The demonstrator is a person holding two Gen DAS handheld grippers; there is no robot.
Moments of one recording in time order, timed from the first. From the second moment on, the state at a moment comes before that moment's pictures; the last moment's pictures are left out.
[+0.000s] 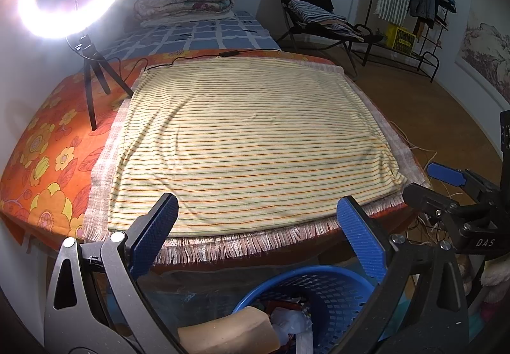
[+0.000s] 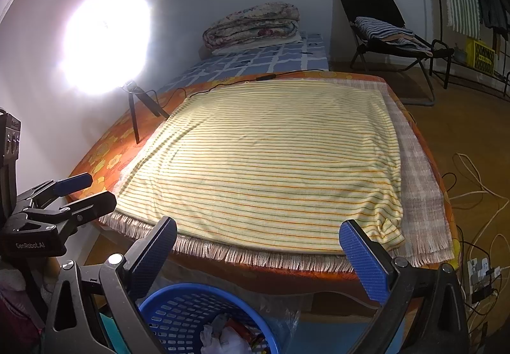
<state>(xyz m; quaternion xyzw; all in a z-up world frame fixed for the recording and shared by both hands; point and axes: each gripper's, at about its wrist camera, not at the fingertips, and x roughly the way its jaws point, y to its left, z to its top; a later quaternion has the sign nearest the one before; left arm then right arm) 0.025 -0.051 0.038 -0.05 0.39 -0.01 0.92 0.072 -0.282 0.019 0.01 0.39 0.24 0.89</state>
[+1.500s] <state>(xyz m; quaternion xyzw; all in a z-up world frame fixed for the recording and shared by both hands) 0.021 -0.051 0.037 -0.05 0.39 -0.01 0.92 0.071 -0.281 0.017 0.01 0.39 0.24 0.89</state>
